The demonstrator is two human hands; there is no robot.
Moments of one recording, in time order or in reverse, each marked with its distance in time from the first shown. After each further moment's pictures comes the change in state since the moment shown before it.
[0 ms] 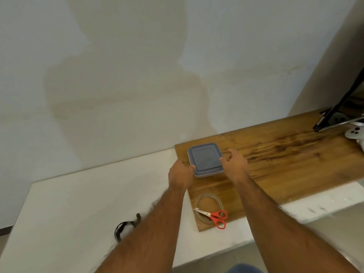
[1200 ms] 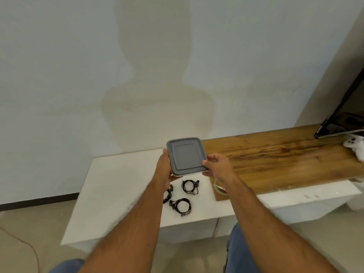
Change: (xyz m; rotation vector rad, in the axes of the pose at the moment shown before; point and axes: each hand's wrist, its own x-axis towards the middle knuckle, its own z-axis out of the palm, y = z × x) left_hand -0.124 -0.057 -0.145 -0.853 -0.126 -0.098; right_hand -0.178 -0.084 -0.009 0.742 -0.427 -0.002
